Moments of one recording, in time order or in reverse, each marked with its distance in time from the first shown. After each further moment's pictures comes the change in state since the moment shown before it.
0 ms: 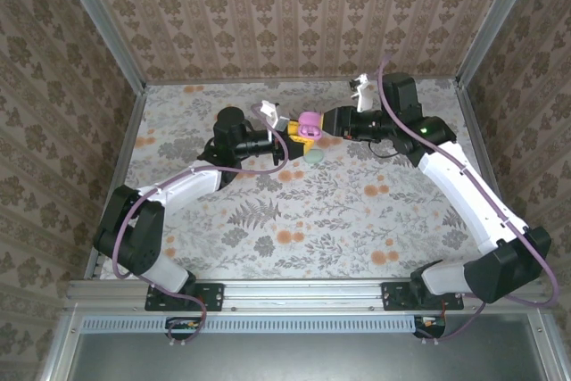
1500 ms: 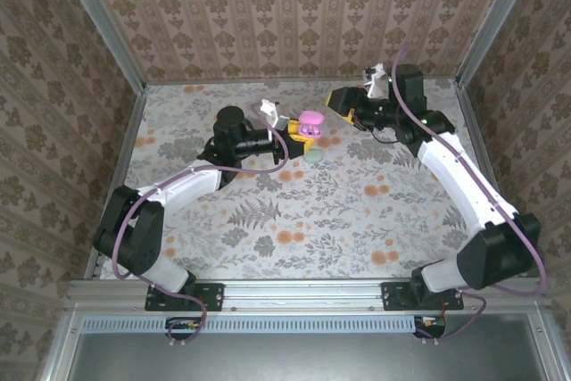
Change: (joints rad) left arm -0.001 0.000 0.010 -0.005 -0.002 0.002; right arm -0.106 0.098 -0.010 0.177 -0.029 0.240
